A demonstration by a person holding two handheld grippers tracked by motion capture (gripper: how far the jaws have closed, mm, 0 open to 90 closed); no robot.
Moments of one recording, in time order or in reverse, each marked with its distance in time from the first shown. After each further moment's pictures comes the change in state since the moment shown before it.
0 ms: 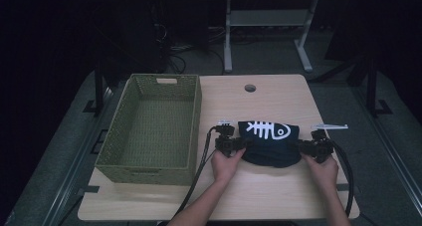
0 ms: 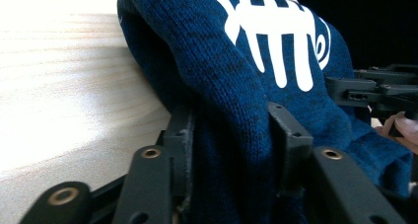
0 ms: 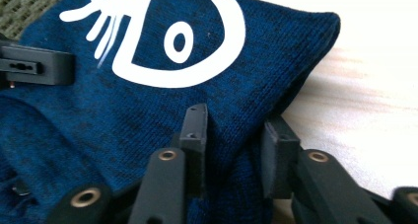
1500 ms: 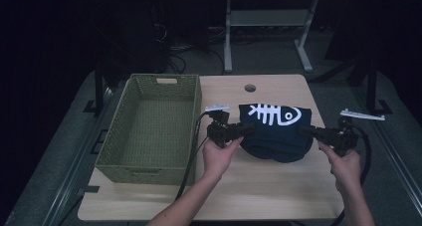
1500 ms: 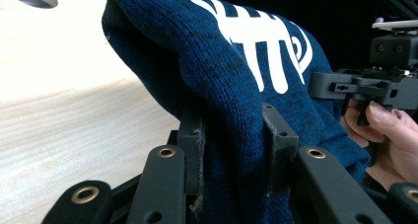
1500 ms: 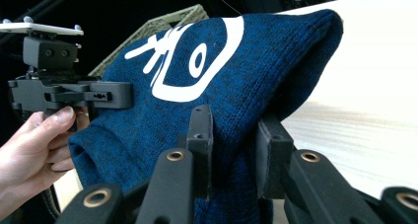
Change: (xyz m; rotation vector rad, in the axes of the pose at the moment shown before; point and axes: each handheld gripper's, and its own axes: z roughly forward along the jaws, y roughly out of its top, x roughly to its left) left arm -0.051 0.043 -0.083 -0.119 -0.171 0.124; right arm 0.035 0.040 -0.085 -0.208 0.269 0.047
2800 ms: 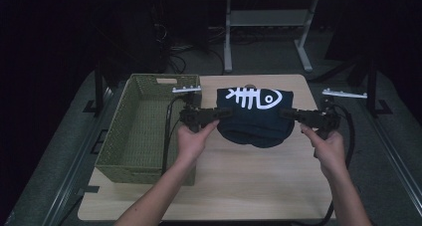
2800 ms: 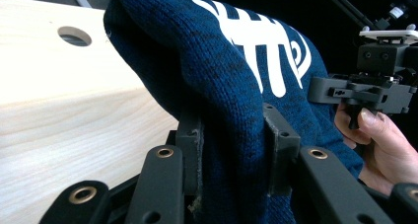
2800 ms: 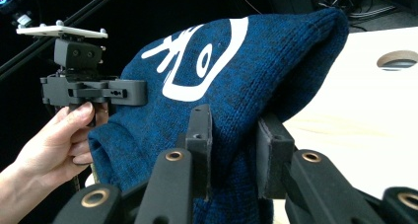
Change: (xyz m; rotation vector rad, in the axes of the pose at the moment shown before) left arm 0.021 0.043 -0.068 -0.032 -0.023 -0.027; right arm 0.054 0.048 0.036 0.007 0.087 -0.021
